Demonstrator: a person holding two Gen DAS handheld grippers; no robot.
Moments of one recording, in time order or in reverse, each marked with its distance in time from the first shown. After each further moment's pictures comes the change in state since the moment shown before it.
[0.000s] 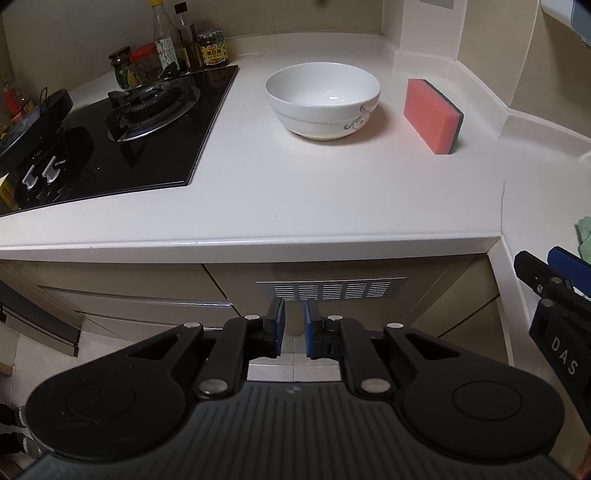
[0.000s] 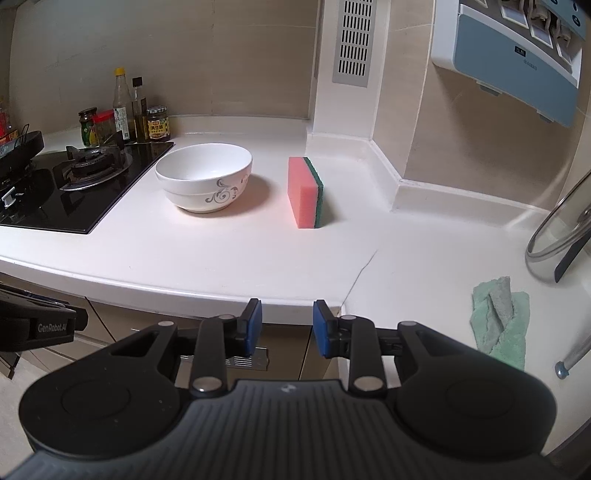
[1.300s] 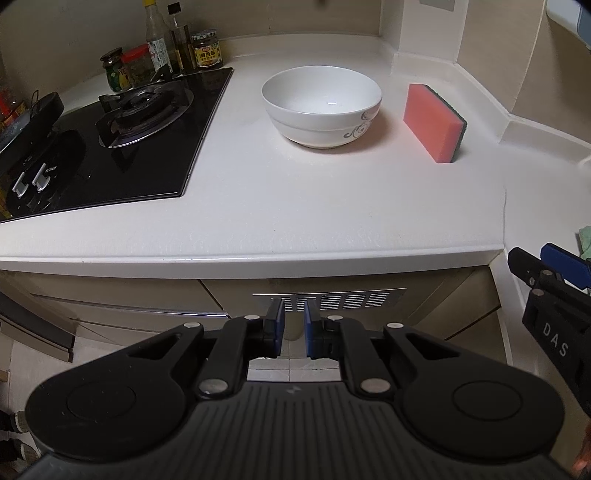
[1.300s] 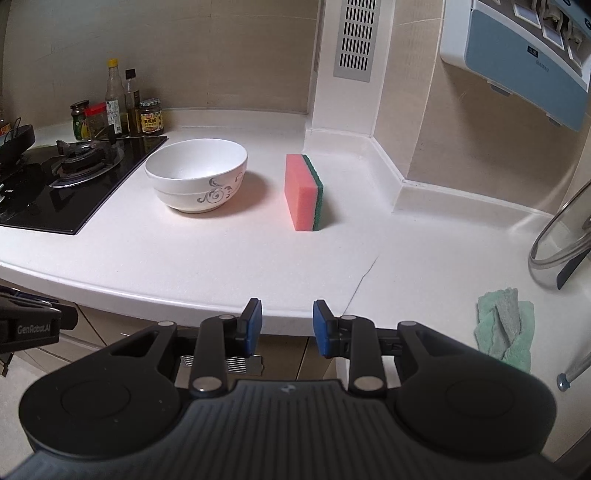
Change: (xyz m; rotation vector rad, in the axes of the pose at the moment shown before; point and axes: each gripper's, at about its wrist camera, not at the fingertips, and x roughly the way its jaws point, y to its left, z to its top) left arm 0.011 0.002 0.022 -0.007 0.016 -0.033; right arm 0.027 0.006 0.010 -0.005 0.018 -0.028
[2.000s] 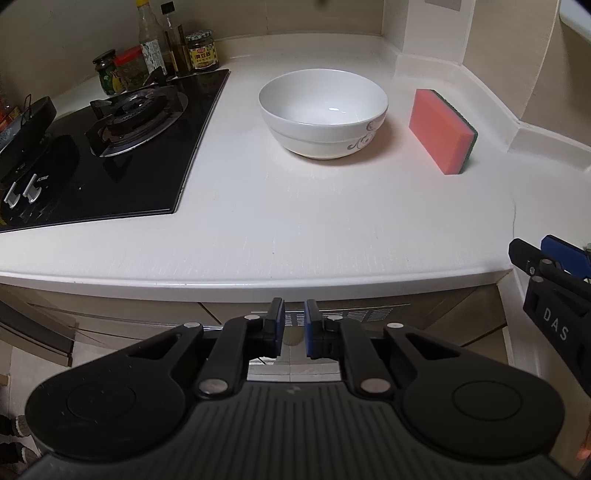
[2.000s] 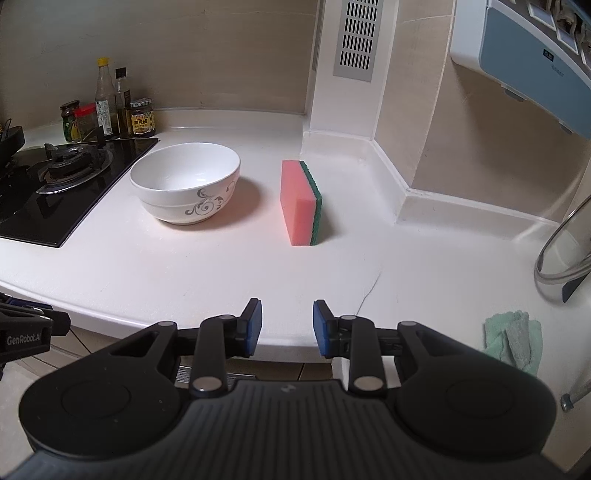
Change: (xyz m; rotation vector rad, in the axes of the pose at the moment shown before) left arm 0.020 0.003 0.024 0.002 0.008 -0.005; right arm 0.028 -0.002 0.025 -0.001 0.012 -0.009
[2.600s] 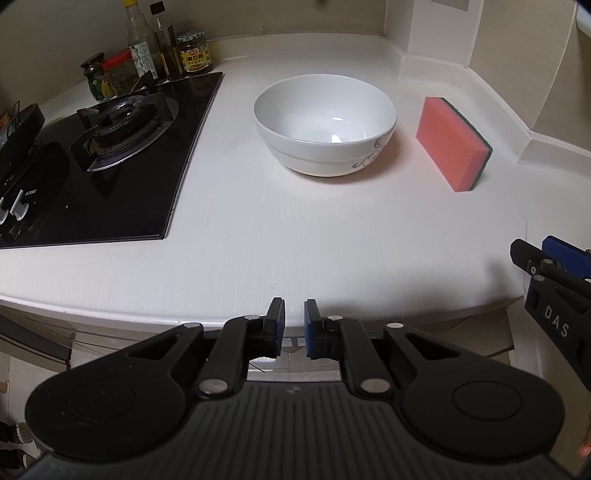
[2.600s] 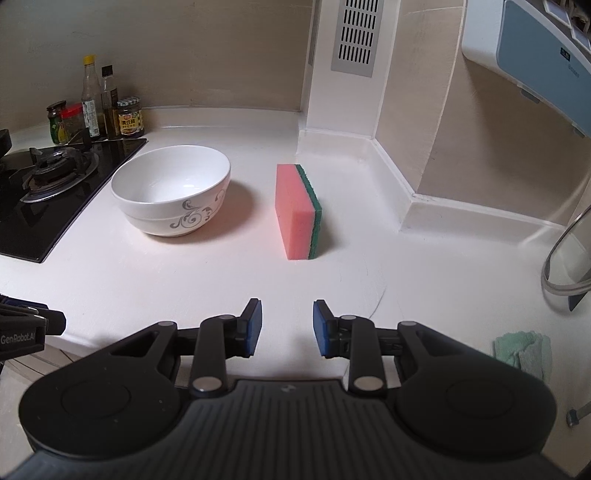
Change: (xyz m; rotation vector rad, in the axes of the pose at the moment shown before) left arm 0.025 0.002 0.032 0.009 0.013 -0.008; right arm 0.033 0.001 0.024 0.011 0.020 -0.017
